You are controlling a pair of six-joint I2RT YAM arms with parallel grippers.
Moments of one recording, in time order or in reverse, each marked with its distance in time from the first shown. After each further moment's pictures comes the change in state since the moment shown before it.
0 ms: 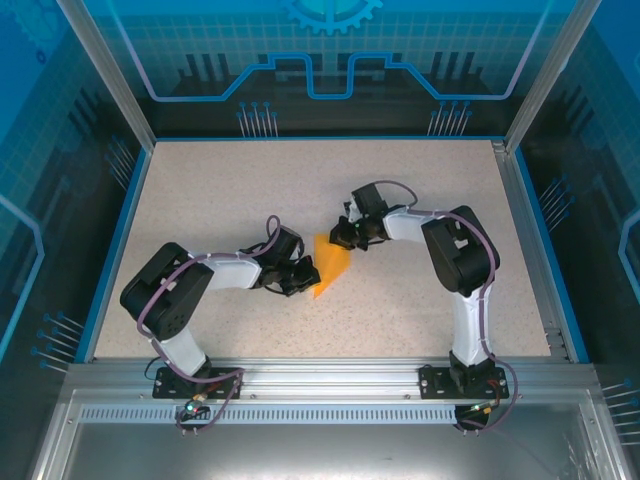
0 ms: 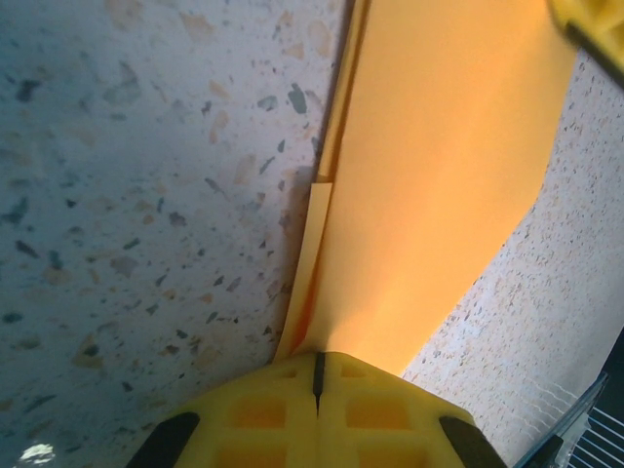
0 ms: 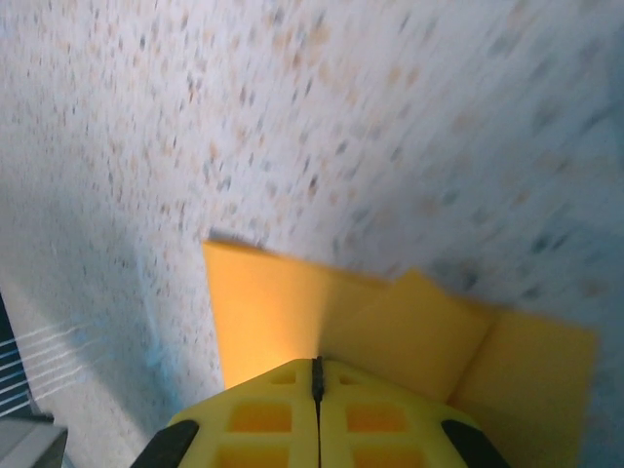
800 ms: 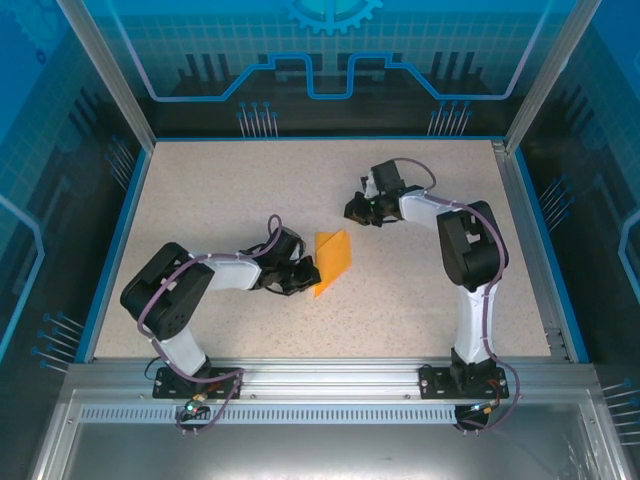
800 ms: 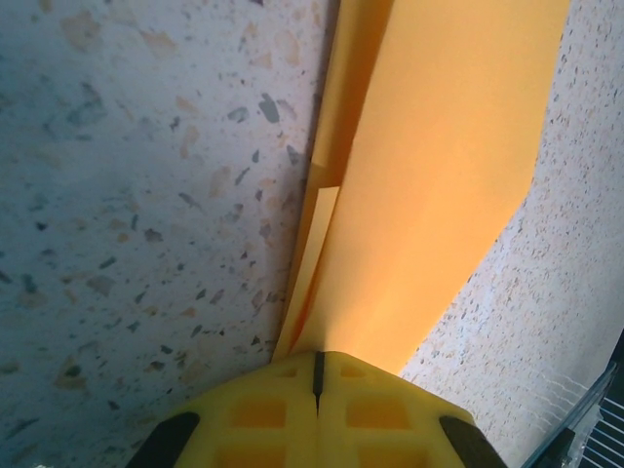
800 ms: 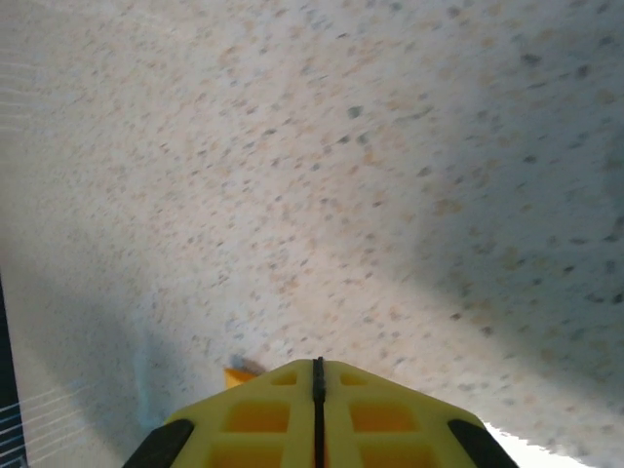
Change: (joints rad) left arm 0.000 0.001 -0.010 0.030 0.002 0.043; right arm -0.106 -0.010 0.125 -0.072 0.002 -0.089
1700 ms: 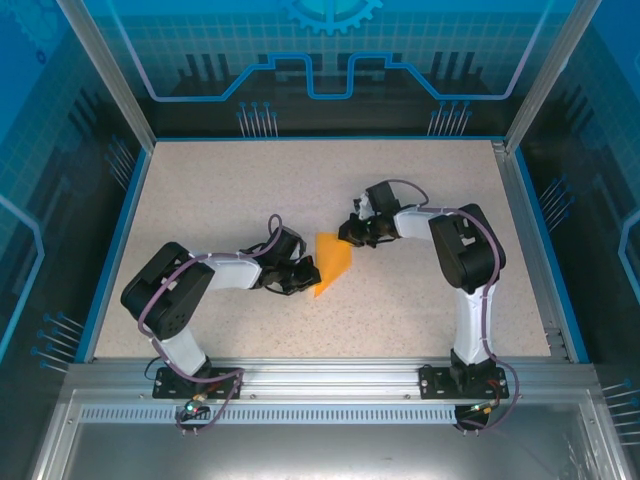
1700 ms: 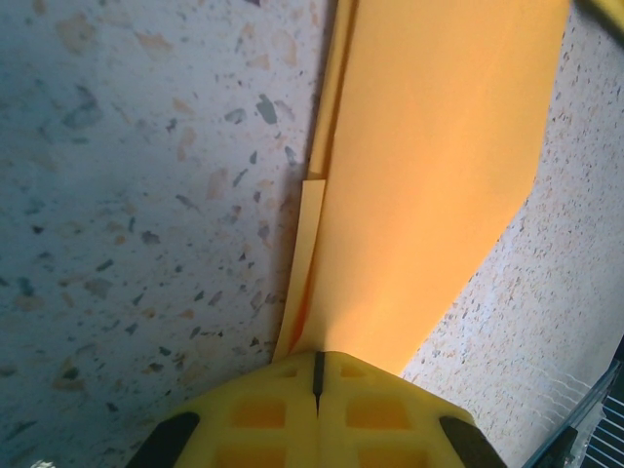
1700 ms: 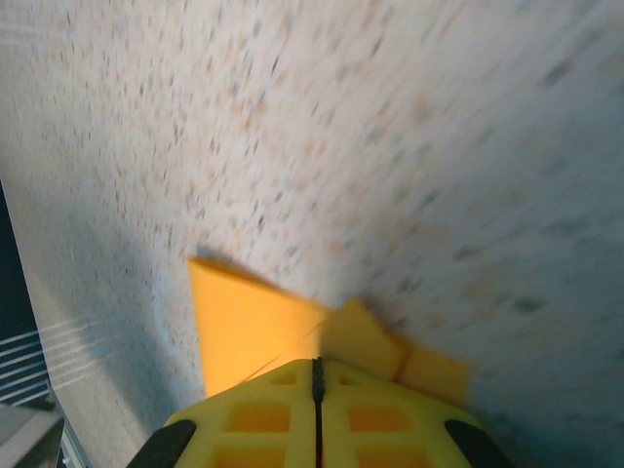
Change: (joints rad) left arm 0.000 0.003 0.007 -0.012 0.003 0.006; right arm 0.023 0.013 -0.162 0.126 -0.086 0.030
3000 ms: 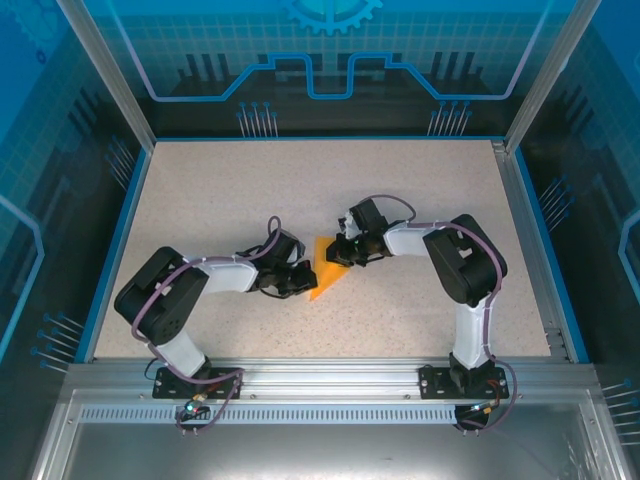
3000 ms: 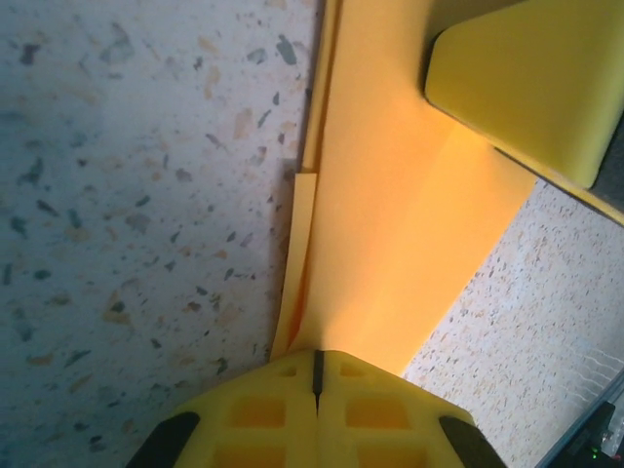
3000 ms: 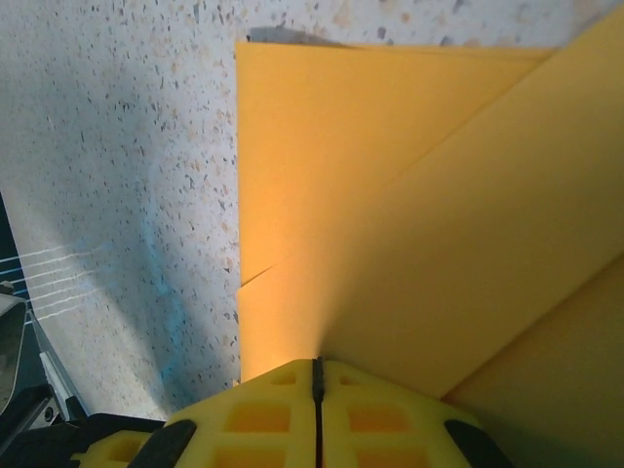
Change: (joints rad) left arm 0.000 -0.055 -0.027 -0.047 0.000 0.083; right arm 0.154 -0.099 -0.148 0.034 0.011 0.042
